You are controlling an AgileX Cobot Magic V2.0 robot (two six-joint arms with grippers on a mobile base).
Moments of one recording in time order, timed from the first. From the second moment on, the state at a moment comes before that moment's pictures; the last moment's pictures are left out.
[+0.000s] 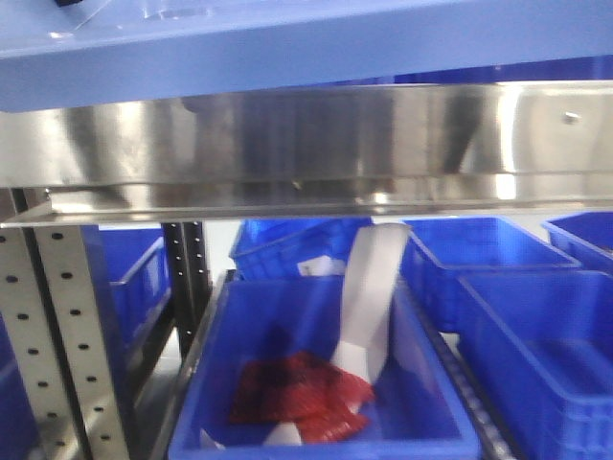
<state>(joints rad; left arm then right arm) -0.61 1.36 -1.43 -0.01 1.23 -0.40 0.38 1.19 -1.31 -0.03 1.18 0.23</state>
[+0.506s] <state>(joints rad) -0.61 1.36 -1.43 -0.01 1.23 -0.40 0.38 1.19 -1.31 -0.03 1.18 0.23</state>
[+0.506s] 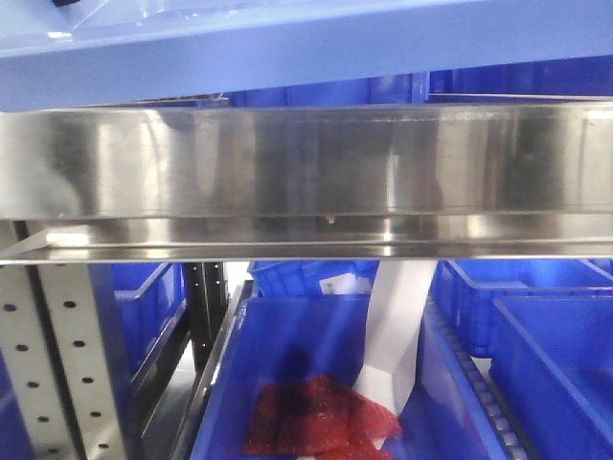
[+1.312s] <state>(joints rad) -0.61 1.36 -1.43 -0.01 1.23 -0.40 0.38 1.19 -1.31 -0.03 1.18 0.23</state>
